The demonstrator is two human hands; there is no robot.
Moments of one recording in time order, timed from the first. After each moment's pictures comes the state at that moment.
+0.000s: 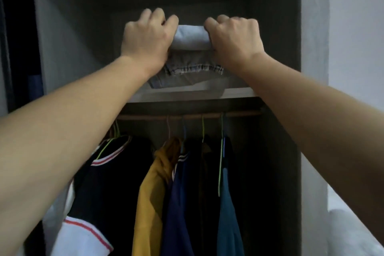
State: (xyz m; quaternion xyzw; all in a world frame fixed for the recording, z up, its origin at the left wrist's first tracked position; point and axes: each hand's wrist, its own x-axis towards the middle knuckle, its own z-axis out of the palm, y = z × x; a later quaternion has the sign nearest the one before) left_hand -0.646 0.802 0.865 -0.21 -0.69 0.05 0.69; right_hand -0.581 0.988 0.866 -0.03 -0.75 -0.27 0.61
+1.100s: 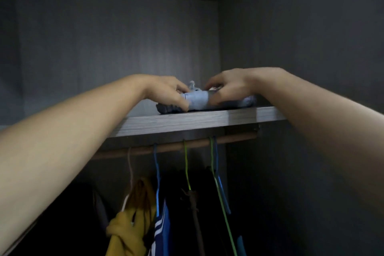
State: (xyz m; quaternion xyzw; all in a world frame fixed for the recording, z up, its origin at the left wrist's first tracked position) left_hand -0.887 0.924 0.888 -0.55 -0.82 -0.12 0.08; right_hand -0.743 1.078 0.890 -0.14 -0.97 -0.09 0.17
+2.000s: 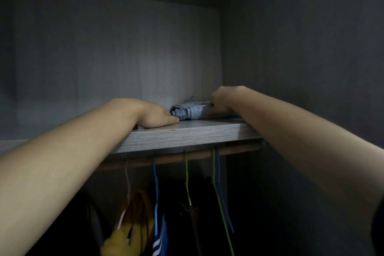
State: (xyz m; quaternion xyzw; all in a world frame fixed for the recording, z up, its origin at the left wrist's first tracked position) left_hand -0.895 0.910 0.868 -0.42 -0.90 0.01 0.07; right_hand -0.825 1.117 0.894 -0.24 -0.93 -0.24 0.12
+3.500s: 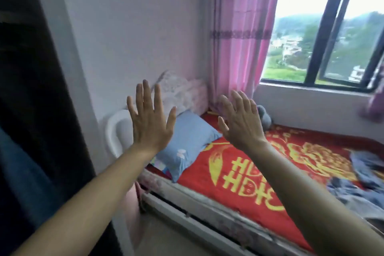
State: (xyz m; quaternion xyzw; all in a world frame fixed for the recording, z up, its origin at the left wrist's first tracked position) left_hand -0.323 0.990 0.533 -0.63 -0.62 -0.38 0.27; right_hand -0.075 1.021 0.530 -0.52 -0.75 -0.29 0.30
